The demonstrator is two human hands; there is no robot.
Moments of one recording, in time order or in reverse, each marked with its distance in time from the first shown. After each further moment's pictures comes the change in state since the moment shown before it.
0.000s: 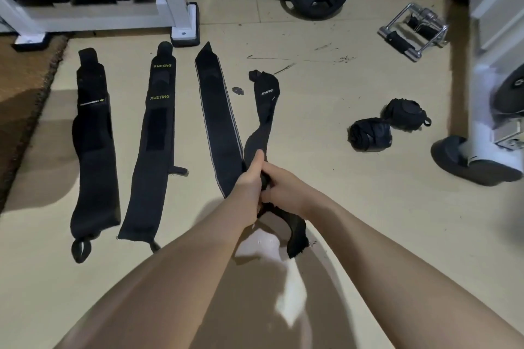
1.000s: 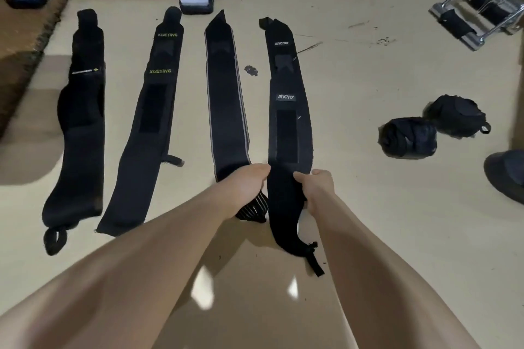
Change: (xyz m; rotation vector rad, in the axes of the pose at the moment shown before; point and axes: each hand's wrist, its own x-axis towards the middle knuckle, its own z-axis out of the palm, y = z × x) left_hand 0.072 0.008 -0.020 0.798 -0.008 0.112; right_hand 0.091 0.103 -0.015 0.506 0.516 0.581
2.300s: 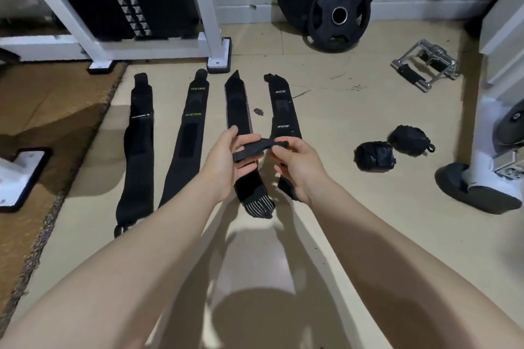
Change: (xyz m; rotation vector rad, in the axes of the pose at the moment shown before) left_hand -0.168 0.053 -0.053 -0.636 0.007 0.344; right_hand -0.198 -0.086 -0.030 0.288 -0.335 -0.392
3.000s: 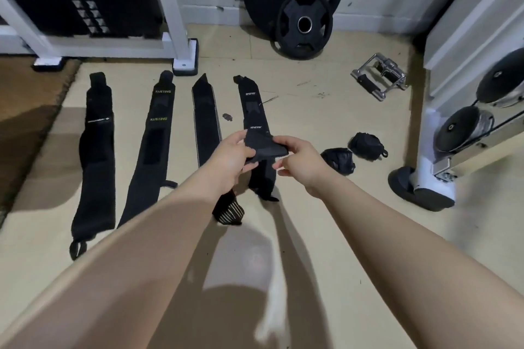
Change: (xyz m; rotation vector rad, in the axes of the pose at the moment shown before) left_hand 0.029 0.011 0.054 0.227 -0.098 0.000; right_hand -0.001 -0.051 -0.052 -0.442 -0.047 -0.019
